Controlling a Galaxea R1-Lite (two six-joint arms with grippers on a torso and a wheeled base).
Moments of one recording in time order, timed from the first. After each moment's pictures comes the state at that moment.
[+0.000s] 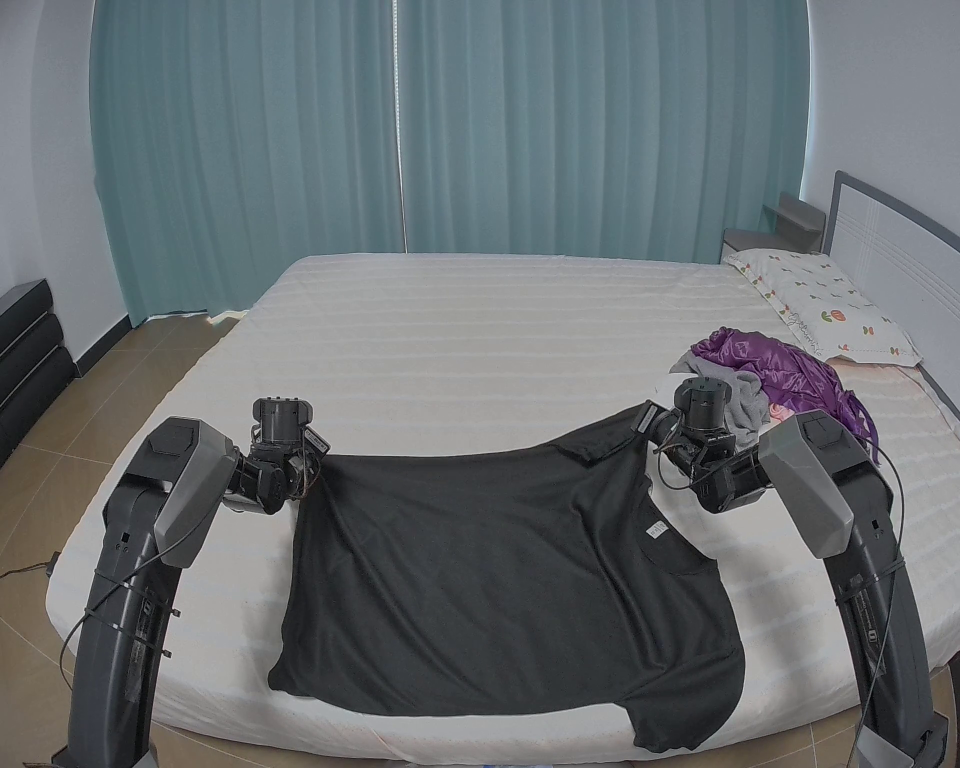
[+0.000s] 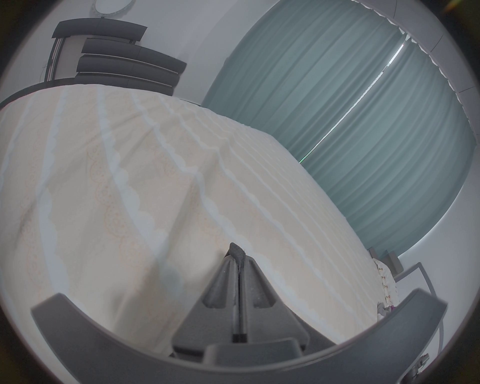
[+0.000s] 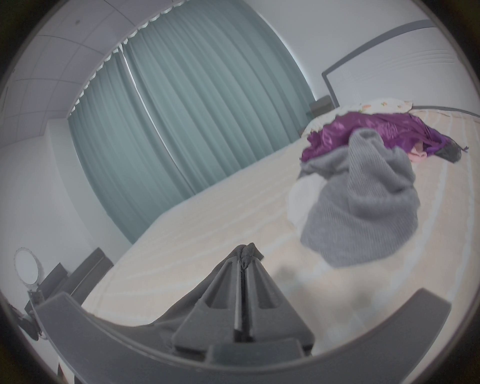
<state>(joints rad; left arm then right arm) -0.07 2.79 -1.86 -0.41 0.22 -0.88 0.19 2.78 -1.81 -0.72 -0.12 0.52</state>
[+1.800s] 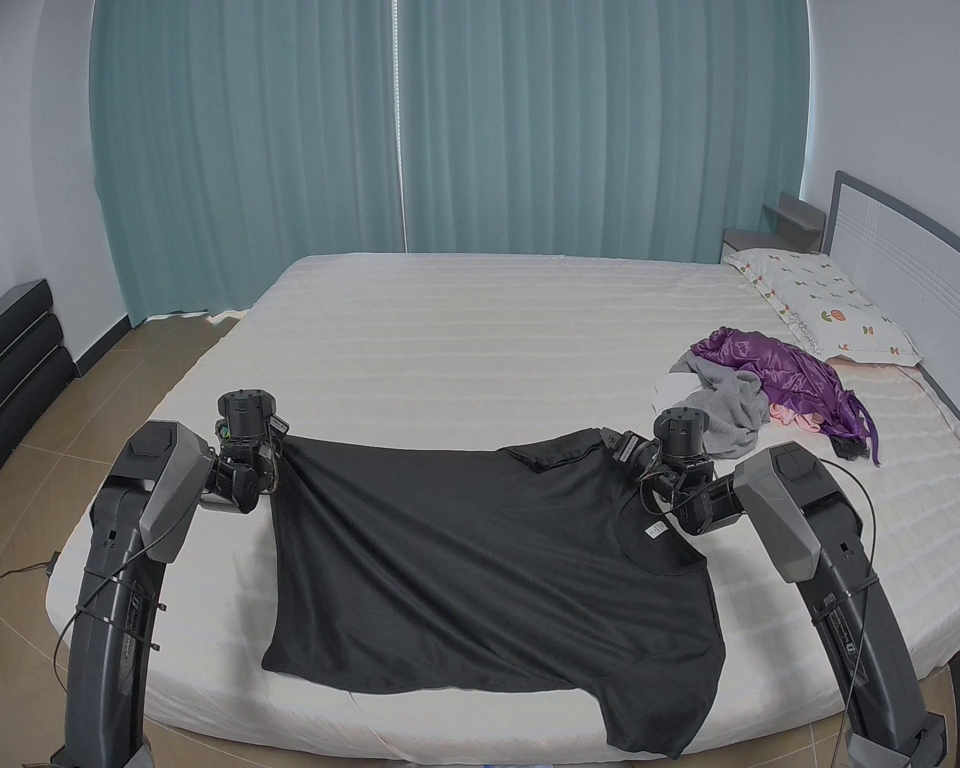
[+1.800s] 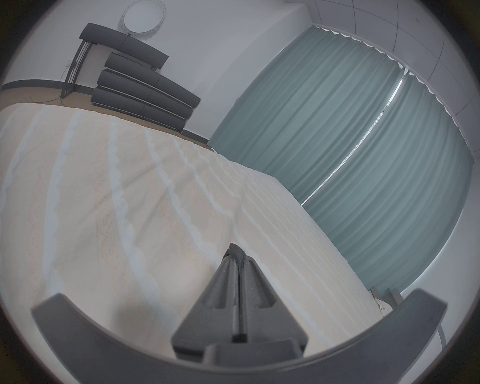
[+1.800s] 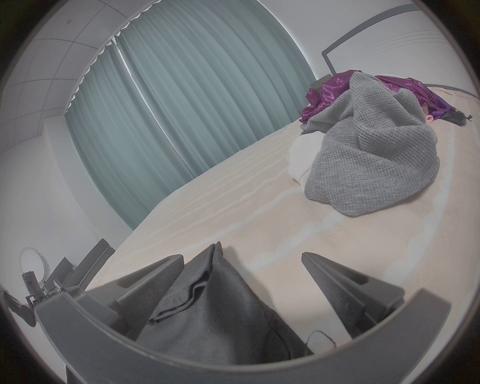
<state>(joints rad) 0.02 2.81 -1.87 -0.60 0.34 -0.88 0.21 2.93 -1.96 -0.66 -0.07 0.56</state>
